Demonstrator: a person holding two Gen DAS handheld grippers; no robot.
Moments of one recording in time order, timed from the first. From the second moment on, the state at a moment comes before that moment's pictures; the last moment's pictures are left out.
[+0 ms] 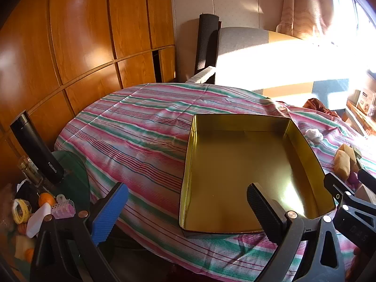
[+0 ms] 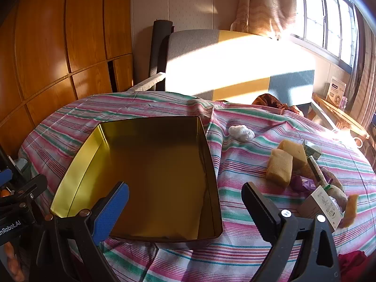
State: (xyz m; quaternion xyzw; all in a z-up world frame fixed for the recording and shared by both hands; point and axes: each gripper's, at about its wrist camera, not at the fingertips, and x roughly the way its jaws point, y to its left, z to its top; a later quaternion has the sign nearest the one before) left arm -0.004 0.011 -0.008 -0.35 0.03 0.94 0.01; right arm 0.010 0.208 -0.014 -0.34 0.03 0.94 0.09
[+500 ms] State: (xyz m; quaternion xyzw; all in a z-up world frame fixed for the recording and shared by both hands) left arm 0.000 0.016 -0.013 -0.35 0.06 0.94 0.02; right arm 0.016 0.208 -0.006 -0.33 0.02 0.94 0.10
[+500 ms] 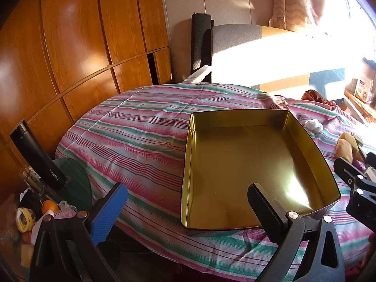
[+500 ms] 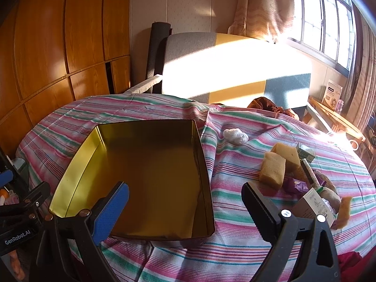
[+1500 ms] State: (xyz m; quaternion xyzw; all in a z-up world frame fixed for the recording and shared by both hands) left arm -0.002 0.041 -0.017 -0.36 0.05 0.92 0.11; right arm 0.020 0.233 -0.018 -0.34 0.02 0.93 0.12
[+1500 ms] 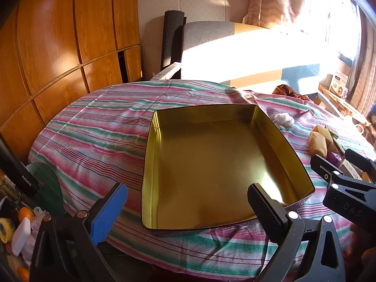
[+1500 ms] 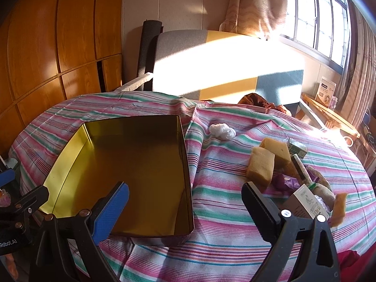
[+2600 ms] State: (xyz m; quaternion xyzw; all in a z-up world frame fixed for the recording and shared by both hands) left arm -0.015 0.253 -0.007 -0.39 0.12 0.84 0.35; right arm 0.144 0.532 -0.023 -0.26 0.33 0.85 0.31
